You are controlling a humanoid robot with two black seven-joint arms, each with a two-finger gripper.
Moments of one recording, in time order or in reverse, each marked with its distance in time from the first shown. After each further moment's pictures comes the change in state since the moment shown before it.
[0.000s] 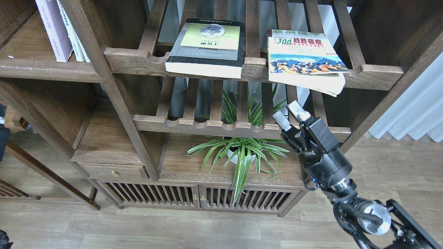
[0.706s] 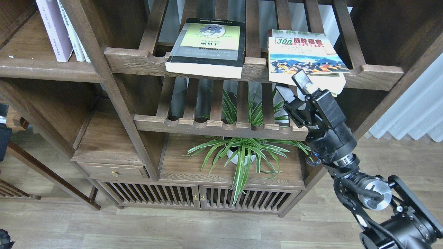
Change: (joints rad) left arm -0.005 -0.003 0.006 0.000 -0.001 0.000 0.000; right arm 0.084 0.004 0.002 -0.029 -0.001 0.000 -0.004
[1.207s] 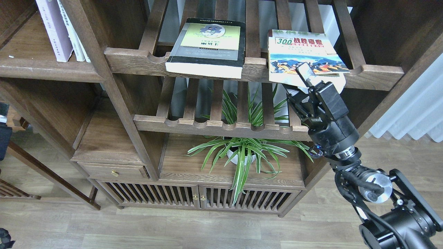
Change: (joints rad) left arm -0.005 0.000 0.000 0.000 0.000 0.000 -0.001; right arm 0.028 0.007 0.032 -0.041 0.003 0.000 0.009
